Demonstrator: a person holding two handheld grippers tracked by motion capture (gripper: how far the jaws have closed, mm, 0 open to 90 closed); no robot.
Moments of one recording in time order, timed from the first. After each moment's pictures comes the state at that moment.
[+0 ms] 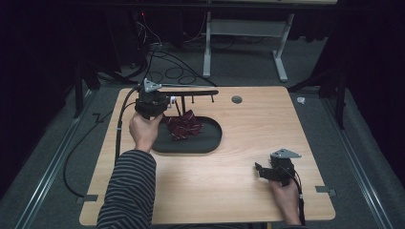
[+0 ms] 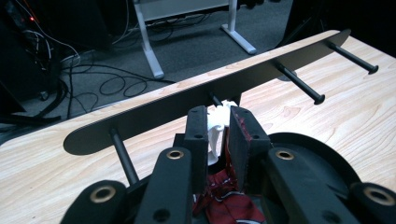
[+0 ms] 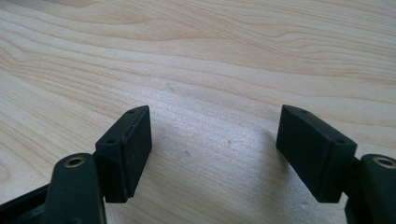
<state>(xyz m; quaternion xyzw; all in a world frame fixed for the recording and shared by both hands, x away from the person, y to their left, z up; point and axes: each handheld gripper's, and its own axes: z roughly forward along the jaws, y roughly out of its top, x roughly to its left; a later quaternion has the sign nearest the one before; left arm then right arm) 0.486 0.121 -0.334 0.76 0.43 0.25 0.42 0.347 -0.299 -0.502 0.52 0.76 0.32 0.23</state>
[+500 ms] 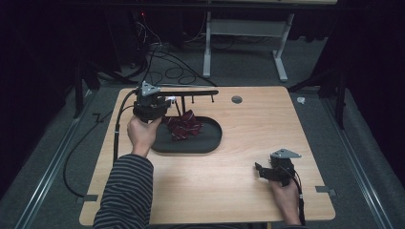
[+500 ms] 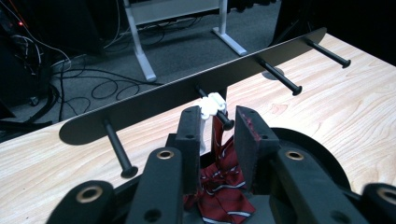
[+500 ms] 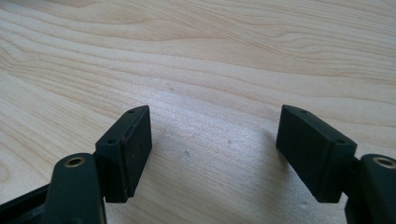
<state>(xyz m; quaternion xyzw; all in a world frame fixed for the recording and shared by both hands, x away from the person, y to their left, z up) 0.473 0.128 -0.333 0.76 0.41 0.25 0.43 0.347 -0.299 -0.502 0.52 0.76 0.32 0.23</state>
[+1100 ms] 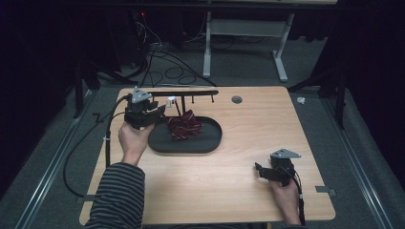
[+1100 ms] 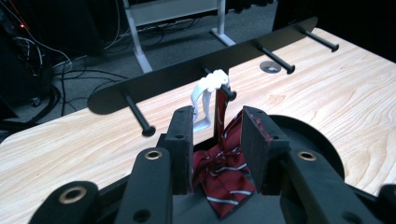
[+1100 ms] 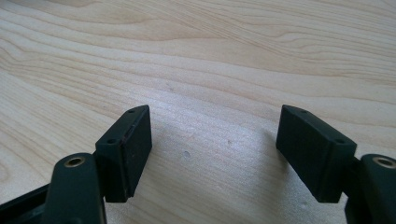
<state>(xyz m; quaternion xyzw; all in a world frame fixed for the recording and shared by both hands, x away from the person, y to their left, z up) 0.451 0.148 -0.333 0.77 0.41 0.25 0.43 0.347 -0.299 -0.502 0.52 0.76 0.32 0.23</state>
